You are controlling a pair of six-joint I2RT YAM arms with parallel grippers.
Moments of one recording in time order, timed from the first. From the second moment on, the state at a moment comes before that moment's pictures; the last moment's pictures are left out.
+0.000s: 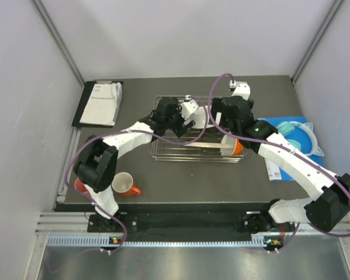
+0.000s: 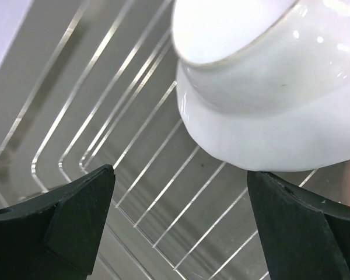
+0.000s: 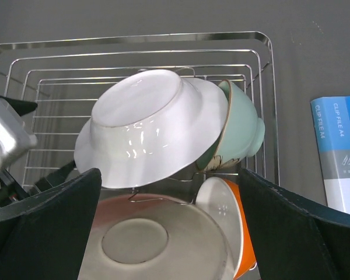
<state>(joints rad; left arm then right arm) -0.60 1.77 1.21 -0.02 0.05 0.45 0.64 1.29 1.18 -0.42 0.50 0.41</state>
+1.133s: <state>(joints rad) -0.62 1.78 1.31 -0.10 0.08 0.43 0.65 1.20 1.09 -0.38 0.53 0.41</state>
